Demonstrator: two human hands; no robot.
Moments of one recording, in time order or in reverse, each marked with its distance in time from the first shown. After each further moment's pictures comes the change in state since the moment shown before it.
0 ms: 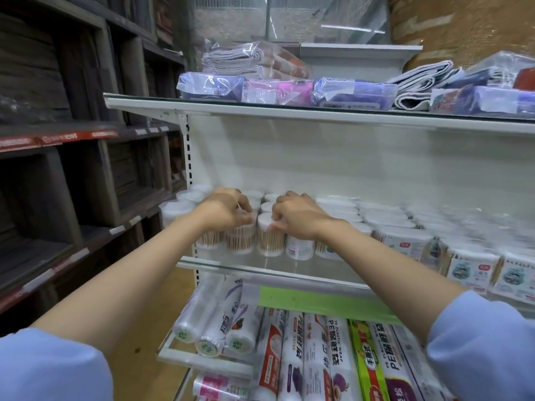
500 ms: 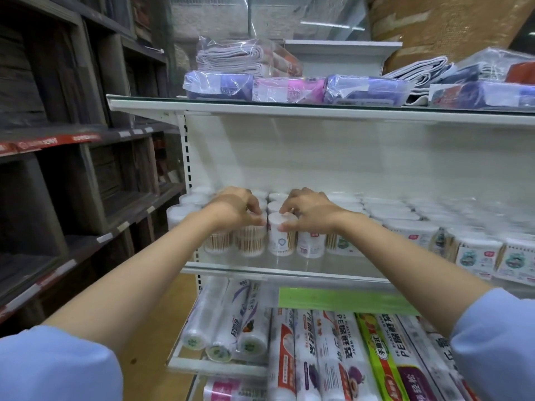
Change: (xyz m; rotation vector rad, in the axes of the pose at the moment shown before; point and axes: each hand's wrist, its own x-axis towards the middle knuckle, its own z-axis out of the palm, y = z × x) left_hand 0.008 -0.009 -0.006 -0.001 -0.051 0.094; right_hand 0.001 -0.002 -0.006 0.145 -0.075 0.144
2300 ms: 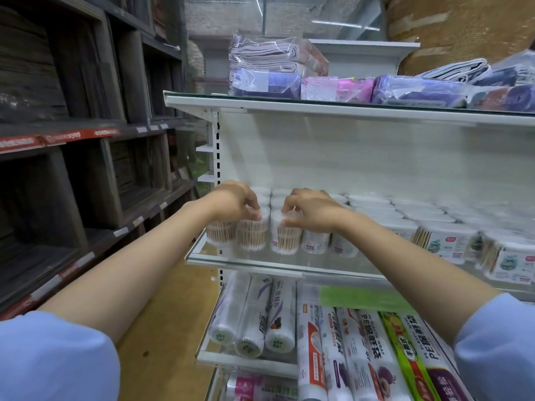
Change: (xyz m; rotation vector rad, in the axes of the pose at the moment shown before) left_hand -0.025 -0.065 -0.029 0.022 -0.052 -0.016; right_hand 0.025 -0.063 0.003 0.043 -0.011 0.008
